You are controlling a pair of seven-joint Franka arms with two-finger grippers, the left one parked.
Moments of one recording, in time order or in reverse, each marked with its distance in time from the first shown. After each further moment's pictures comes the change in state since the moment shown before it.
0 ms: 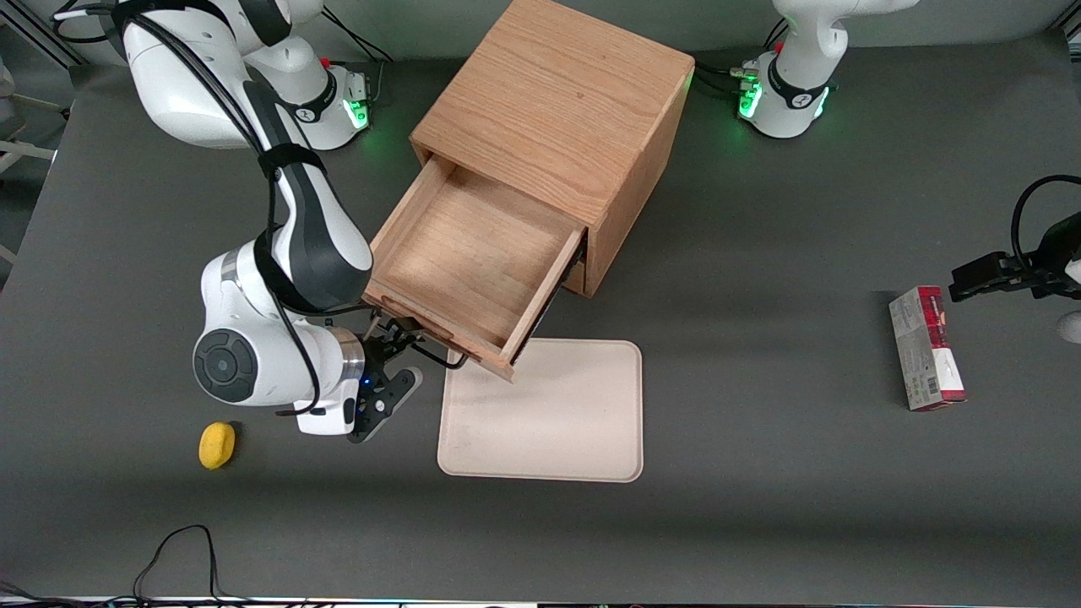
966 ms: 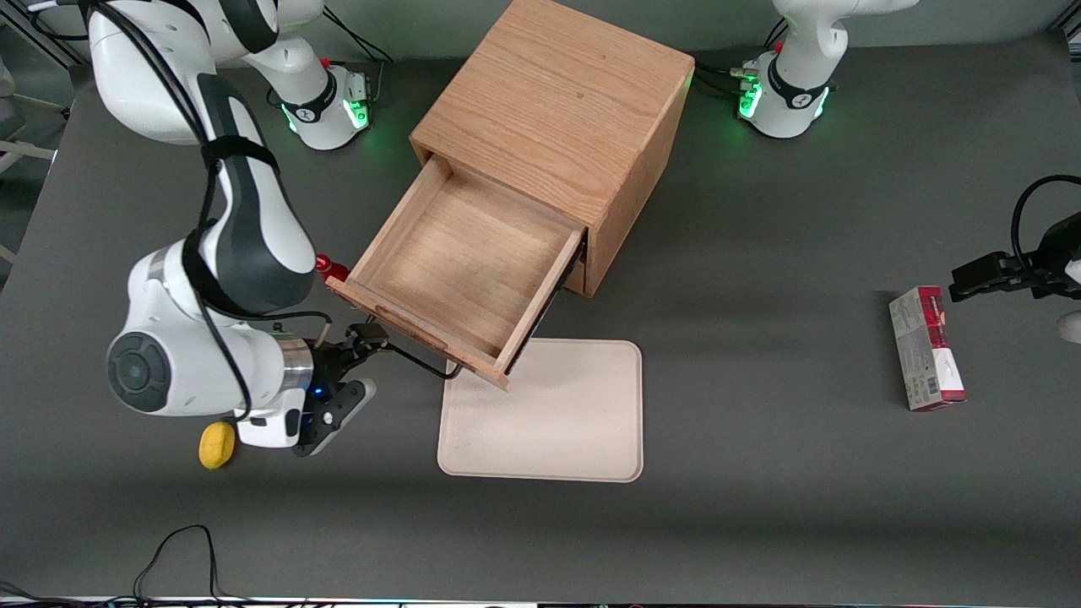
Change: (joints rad) arm -0.083 0.000 -0.001 0.115 0.020 -0.116 -0.003
